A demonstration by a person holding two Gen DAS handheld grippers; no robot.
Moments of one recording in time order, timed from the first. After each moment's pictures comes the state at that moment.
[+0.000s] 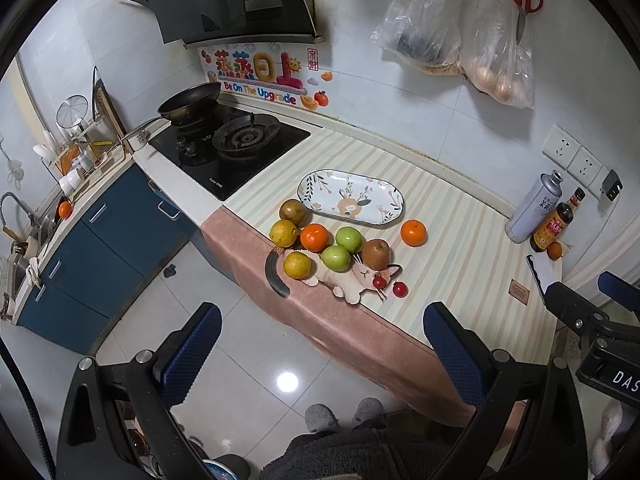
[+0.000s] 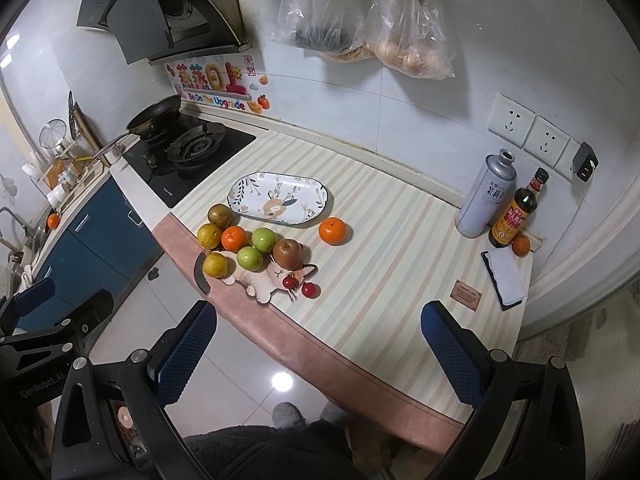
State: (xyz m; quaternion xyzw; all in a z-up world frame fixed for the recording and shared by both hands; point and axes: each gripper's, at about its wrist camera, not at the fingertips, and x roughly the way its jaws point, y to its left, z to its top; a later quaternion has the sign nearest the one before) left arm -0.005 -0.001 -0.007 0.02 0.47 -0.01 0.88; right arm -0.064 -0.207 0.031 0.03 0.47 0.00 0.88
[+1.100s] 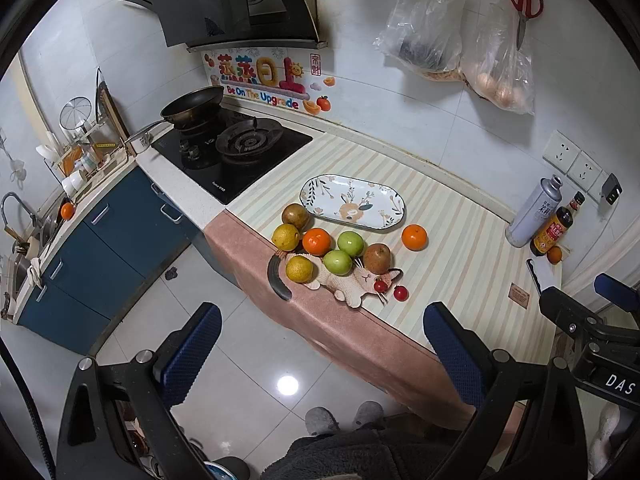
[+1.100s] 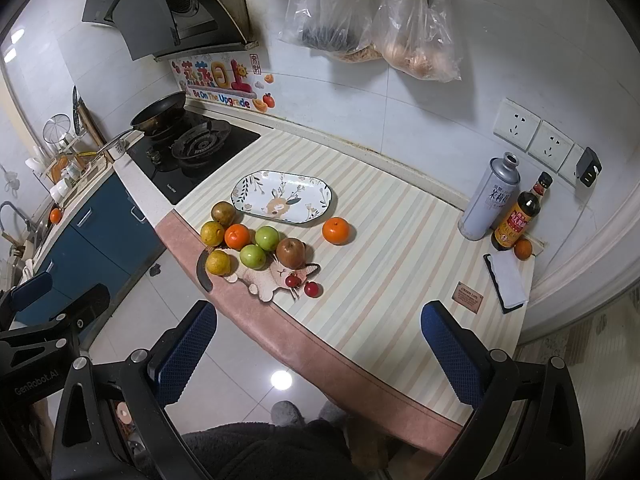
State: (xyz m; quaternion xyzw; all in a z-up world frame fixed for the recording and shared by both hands) left arm -0.007 0.007 0.003 0.01 0.47 0.00 0.88; right arm -0.062 -0.192 0.034 0.03 0.47 0.01 0.88
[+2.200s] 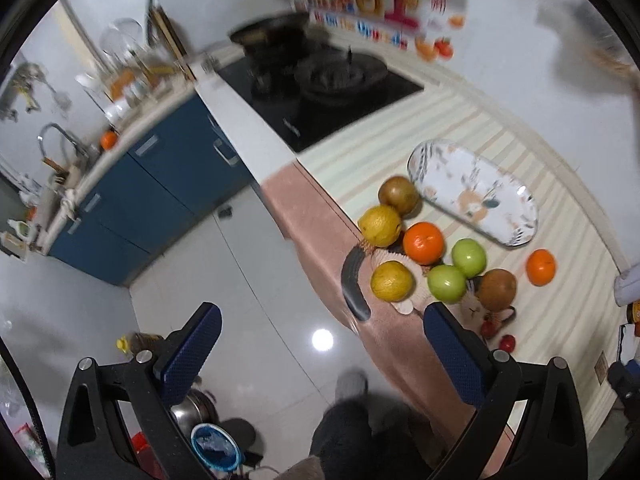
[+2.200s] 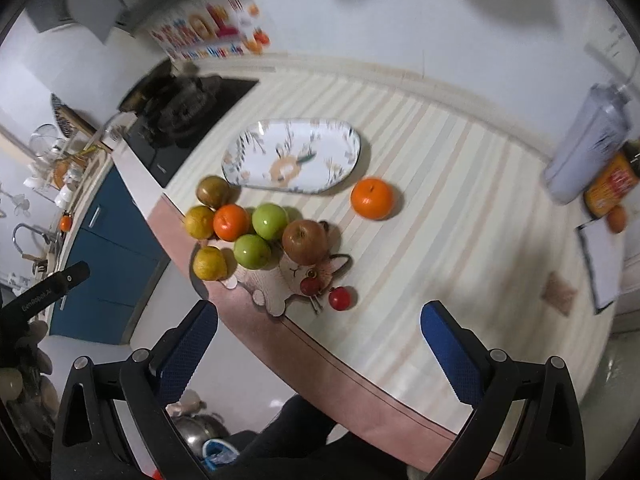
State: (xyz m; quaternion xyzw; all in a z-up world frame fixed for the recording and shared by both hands) left arm 0.151 0.095 -0.144 -0.02 0.56 0.16 0.81; right arm 0.113 -0.198 -0.156 0.13 0.58 0.06 0.80
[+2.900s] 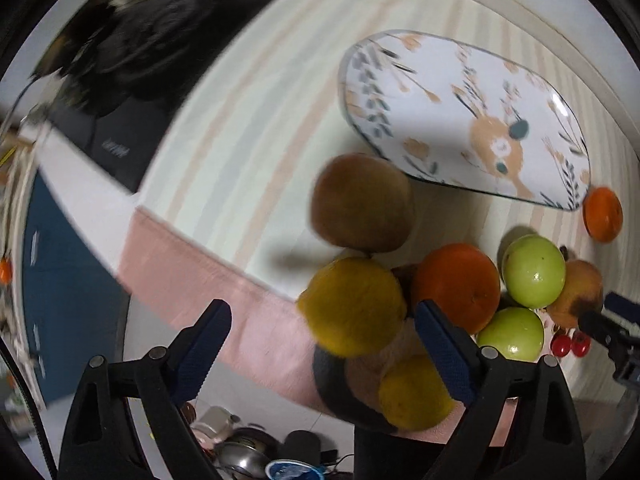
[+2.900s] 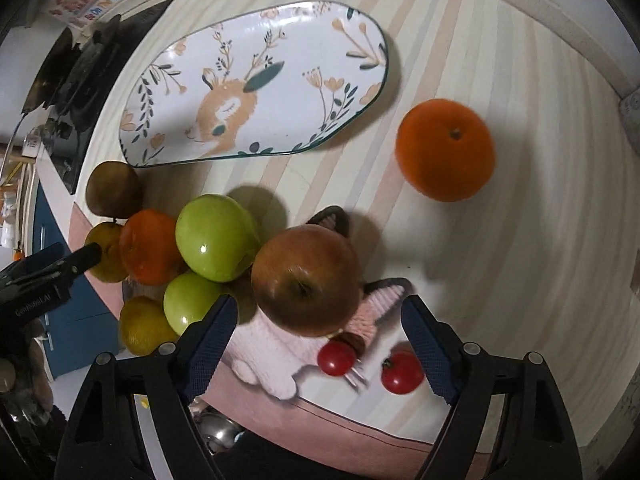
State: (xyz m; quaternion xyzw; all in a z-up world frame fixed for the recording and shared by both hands) left arm 0.329 0.090 -0.316 0.11 0.68 -0.07 0.72; right arm 0.233 -0.134 -0.329 0.16 0.70 -0.02 0.70
